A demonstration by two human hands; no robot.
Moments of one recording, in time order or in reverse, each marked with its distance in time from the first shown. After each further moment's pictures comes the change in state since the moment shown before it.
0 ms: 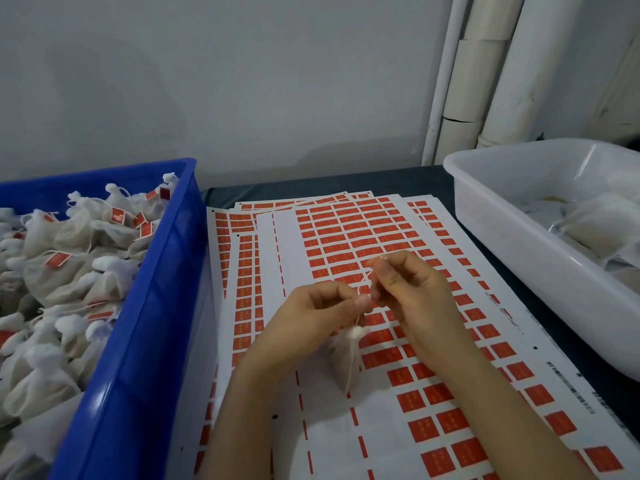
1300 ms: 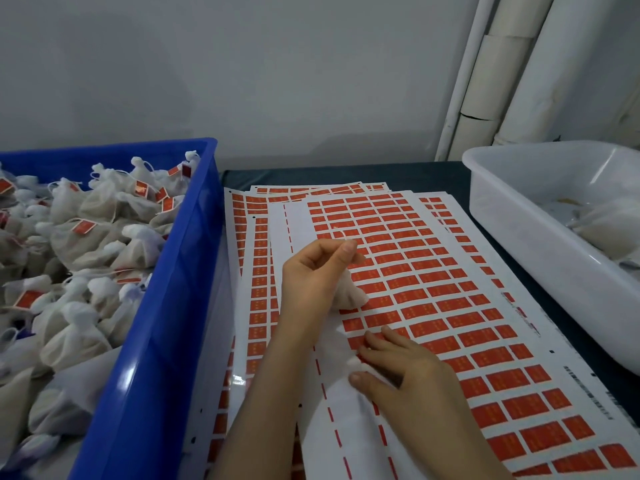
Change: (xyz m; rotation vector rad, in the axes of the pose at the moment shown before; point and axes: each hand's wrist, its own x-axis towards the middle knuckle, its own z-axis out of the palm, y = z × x) left_hand 0.015 -0.014 0.007 -0.303 0.537 0.109; right_hand -0.082 0.027 0.013 -0.863 -0.243 0.006
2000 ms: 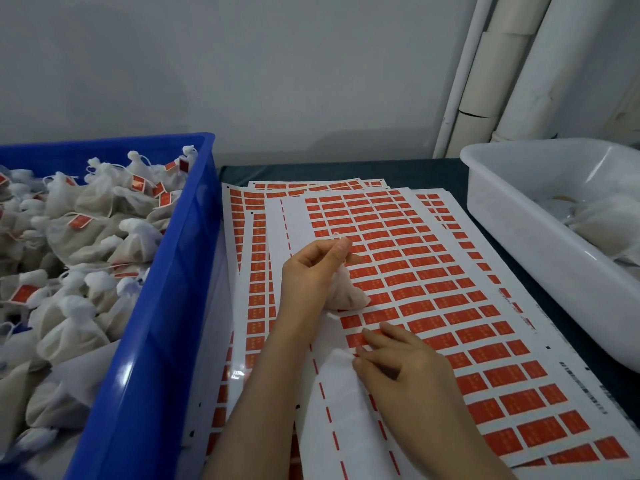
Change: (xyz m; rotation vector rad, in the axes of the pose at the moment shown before) left_hand 0.004 -0.007 -0.001 -0.063 -0.012 -0.128; right_hand -0.005 -0.005 0.001 0.018 0.137 -0.019
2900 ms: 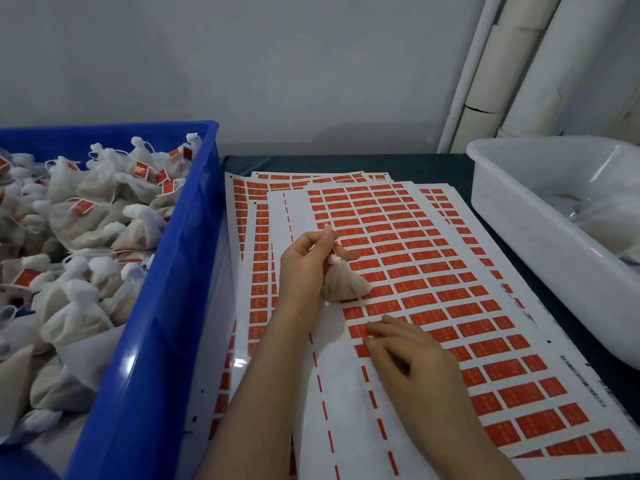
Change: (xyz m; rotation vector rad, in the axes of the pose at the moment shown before) left_hand 0.002 0.004 -0.004 -0.074 0.029 -0.052; right_hand -0.003 -0.005 -0.007 0.026 -0.029 0.065
